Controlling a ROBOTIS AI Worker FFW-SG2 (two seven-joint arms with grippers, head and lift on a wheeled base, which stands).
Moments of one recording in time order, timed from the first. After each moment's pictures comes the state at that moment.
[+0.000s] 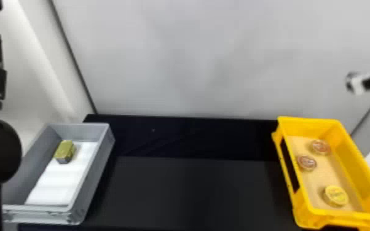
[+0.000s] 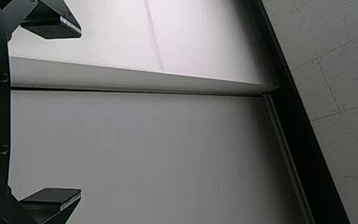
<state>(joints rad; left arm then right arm) -0.19 0.19 0.17 -2.29 0.01 0.19 0.17 -0.45 -0.35 -0.03 -1.90 0.74 1.11 0.61</state>
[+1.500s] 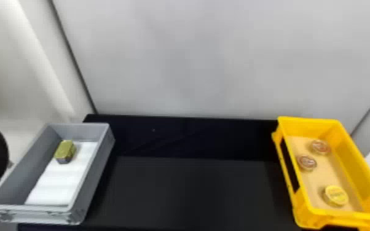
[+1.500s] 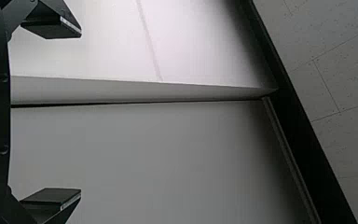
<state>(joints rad) -0.17 0.22 0.21 -2.29 0.00 0.19 0.18 -0.76 -0.43 0.14 -2.19 0.17 0.46 -0.17</state>
